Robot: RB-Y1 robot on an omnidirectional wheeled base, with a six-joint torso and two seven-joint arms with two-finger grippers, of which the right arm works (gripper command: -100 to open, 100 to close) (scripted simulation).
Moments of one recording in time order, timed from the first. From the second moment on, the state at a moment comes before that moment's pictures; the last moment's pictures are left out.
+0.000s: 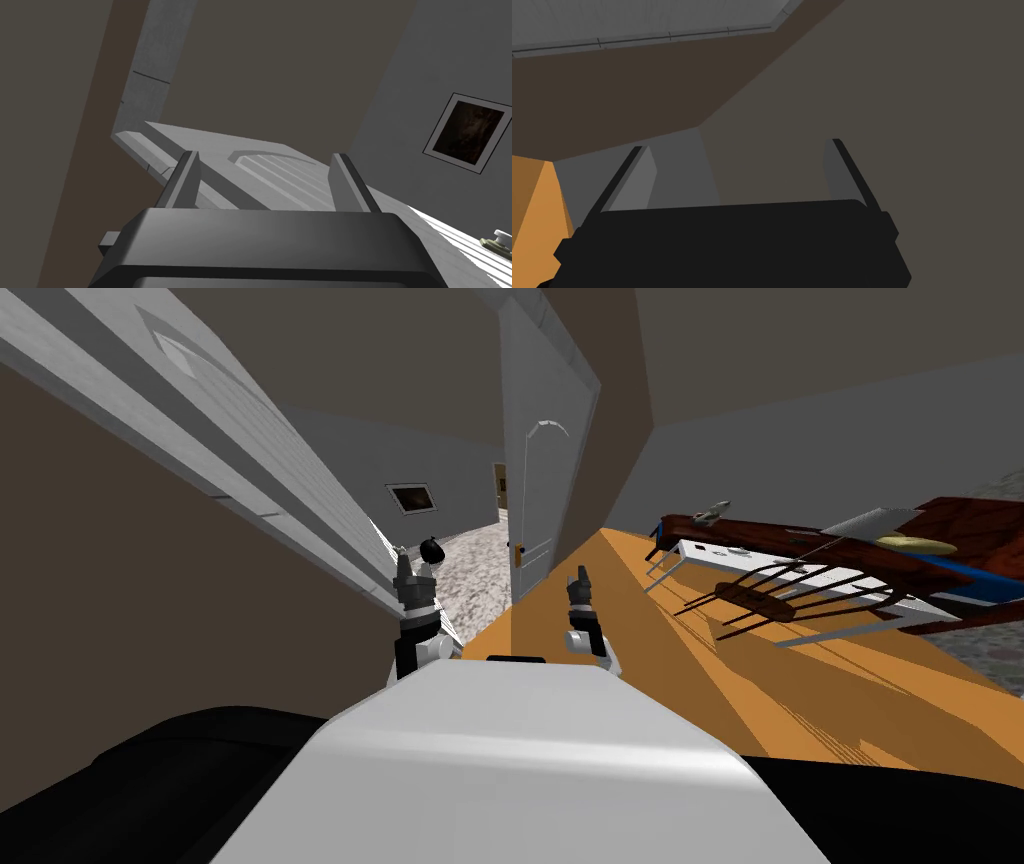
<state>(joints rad) 0.28 -0.06 0.04 -1.91 -0.09 -0.39 0.09</state>
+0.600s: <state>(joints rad) 0.18 -0.10 0.03 -1.72 -0.09 -0.42 0.05</state>
